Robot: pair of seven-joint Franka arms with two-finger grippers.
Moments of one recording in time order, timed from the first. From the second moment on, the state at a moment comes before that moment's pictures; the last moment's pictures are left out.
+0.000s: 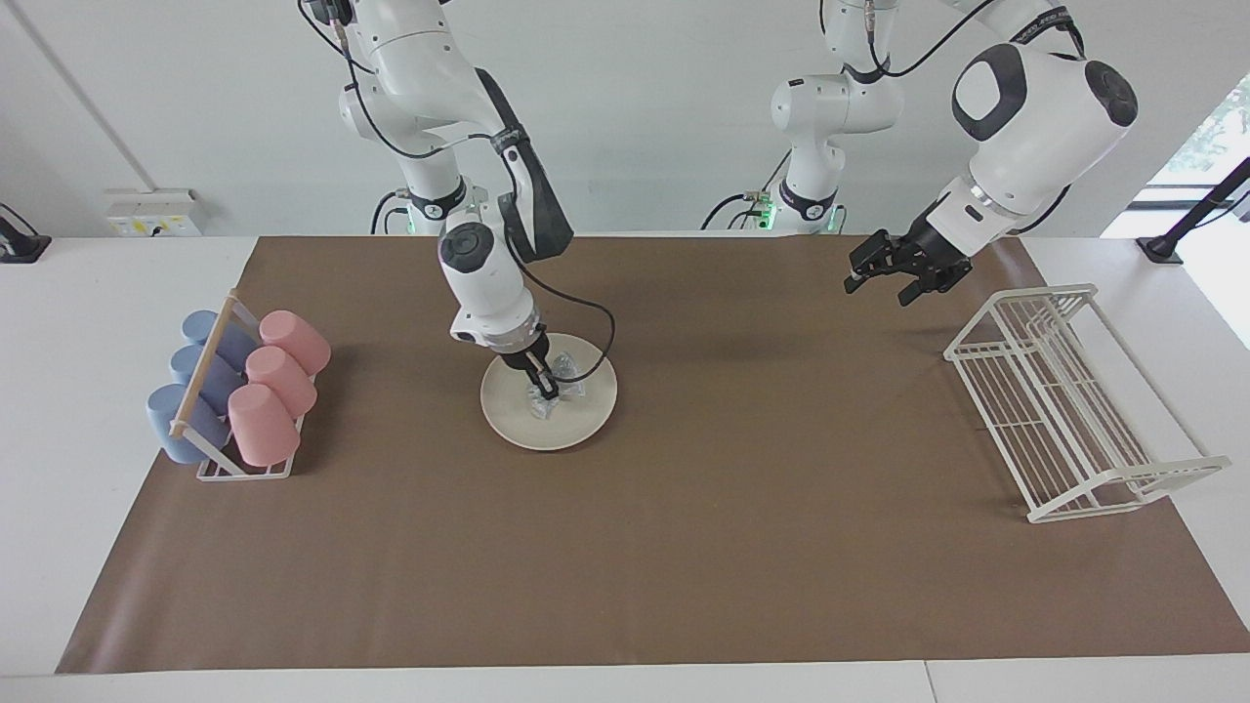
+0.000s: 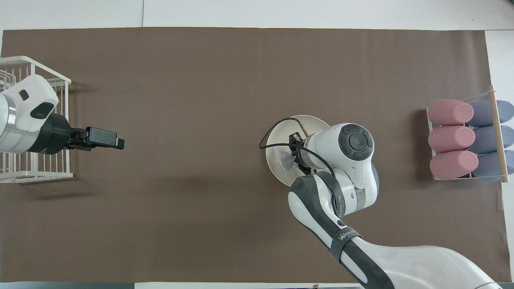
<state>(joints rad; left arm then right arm) -0.04 -0.10 -0.06 -1.93 -0.33 1.76 0.07 0.40 0.23 0.08 -2.15 0.26 2.47 1.44</state>
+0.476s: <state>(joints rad) -0.04 -0.10 -0.06 -1.93 -0.33 1.77 0.07 0.42 0.22 0.08 -2.10 0.26 2.40 1.52</state>
